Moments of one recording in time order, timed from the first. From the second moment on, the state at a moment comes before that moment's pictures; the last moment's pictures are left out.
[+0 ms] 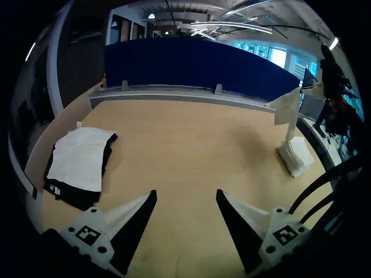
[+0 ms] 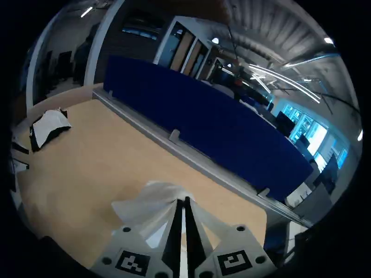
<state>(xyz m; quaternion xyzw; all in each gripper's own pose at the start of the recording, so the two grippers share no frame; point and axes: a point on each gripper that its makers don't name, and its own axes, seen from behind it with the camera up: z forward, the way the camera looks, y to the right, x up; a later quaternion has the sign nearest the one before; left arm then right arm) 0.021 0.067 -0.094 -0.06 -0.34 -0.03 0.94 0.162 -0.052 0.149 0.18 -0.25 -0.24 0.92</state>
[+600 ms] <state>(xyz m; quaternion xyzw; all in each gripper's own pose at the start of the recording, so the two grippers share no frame) 0.024 0.088 -0.087 -0.07 -0.34 -0.03 0.94 0.122 0.022 0.098 0.12 -0.30 -0.20 0.92</state>
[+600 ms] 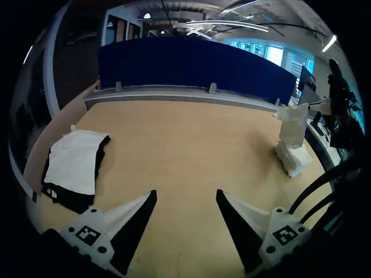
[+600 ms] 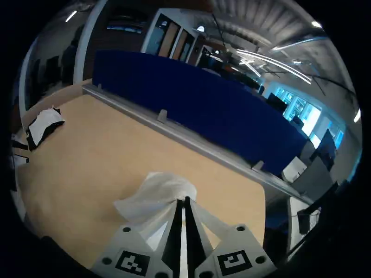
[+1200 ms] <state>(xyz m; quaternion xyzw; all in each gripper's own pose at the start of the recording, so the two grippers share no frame) 0.028 0.118 -0.093 -0.10 -0.34 -0.01 0.94 0.013 0.115 -0.005 0.03 -0.38 -0.11 0.92</state>
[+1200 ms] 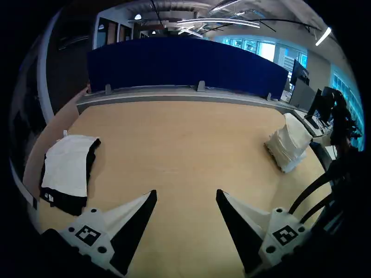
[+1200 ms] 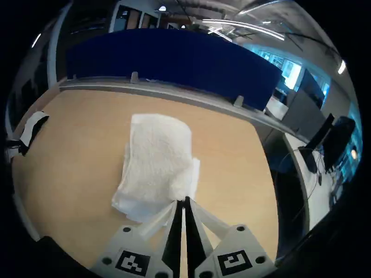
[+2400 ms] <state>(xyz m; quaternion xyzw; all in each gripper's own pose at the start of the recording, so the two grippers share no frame) 0.030 0.125 -0.101 -0.10 -0.34 0.00 0.94 -0.051 0.136 -0.037 0.00 -0.43 -0.08 0.90</state>
